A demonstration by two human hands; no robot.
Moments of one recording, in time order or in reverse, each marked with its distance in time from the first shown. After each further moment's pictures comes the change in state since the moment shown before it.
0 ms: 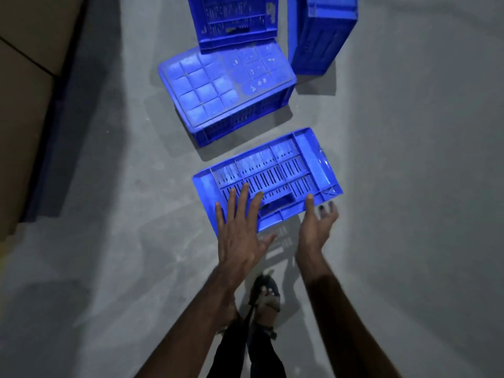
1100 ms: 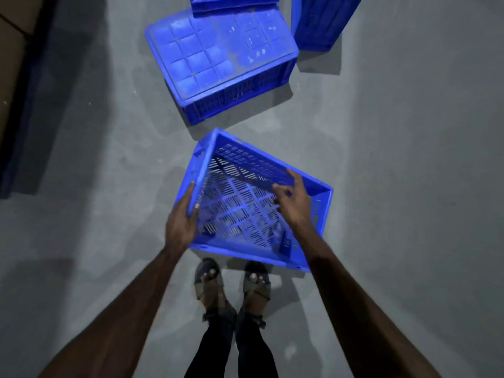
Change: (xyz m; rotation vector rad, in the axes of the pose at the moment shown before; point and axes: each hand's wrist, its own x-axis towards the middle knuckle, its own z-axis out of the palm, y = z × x) left_hand -0.016 -0.152 0.099 -0.493 0.033 -0.282; right_hand 0.064 0.059 0.006 -0.582 -0.507 -0.240
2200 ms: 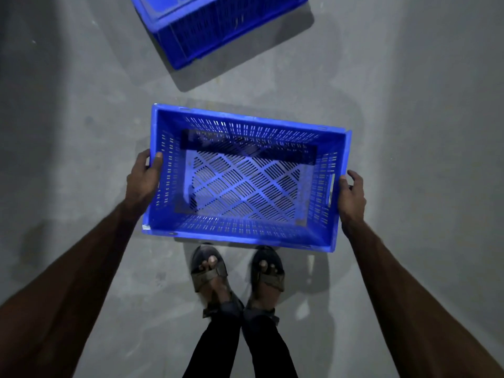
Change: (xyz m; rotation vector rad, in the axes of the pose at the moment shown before) left_hand 0.094 -0.127 0.041 -0.137 0.054 -0.421; right_hand 0.076 0.195 -0.030 -0.077 0.262 0.258
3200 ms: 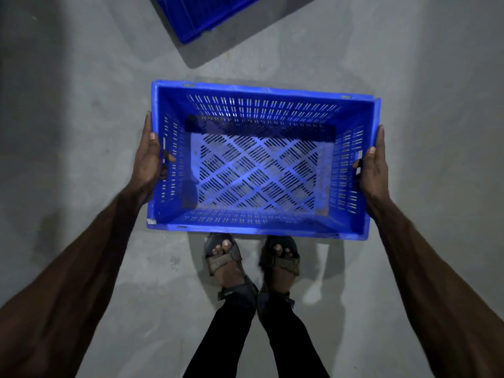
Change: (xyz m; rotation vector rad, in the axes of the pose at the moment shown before) left_hand 0.000 -0.010 -0.013 -0.219 -0.135 0.178; right_hand 0.013 0.011 0.005 -0.033 -0.075 -0.420
